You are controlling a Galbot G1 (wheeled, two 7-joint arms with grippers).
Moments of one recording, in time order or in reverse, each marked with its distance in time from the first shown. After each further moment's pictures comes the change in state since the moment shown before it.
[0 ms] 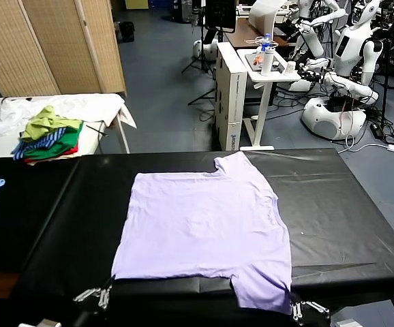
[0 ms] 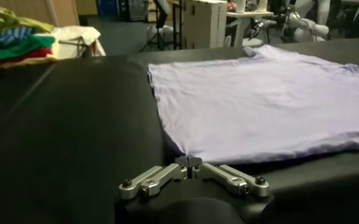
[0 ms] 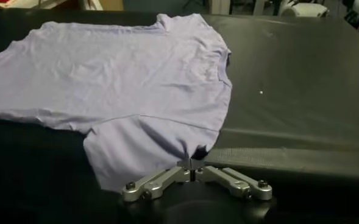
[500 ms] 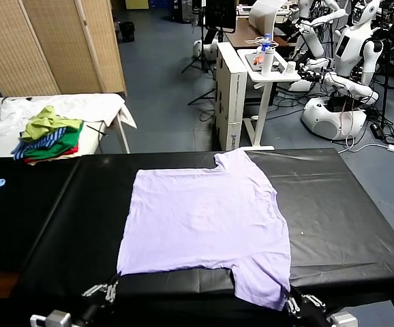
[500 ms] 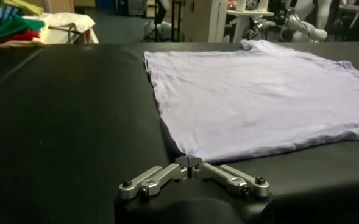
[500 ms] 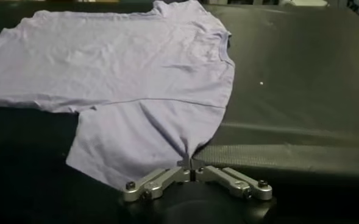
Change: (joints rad) left arm -0.129 -0.015 0.097 0.086 0.000 0.034 0.003; right arm 0.073 0.017 -0.016 -0.073 -0.010 -0.009 -0.010
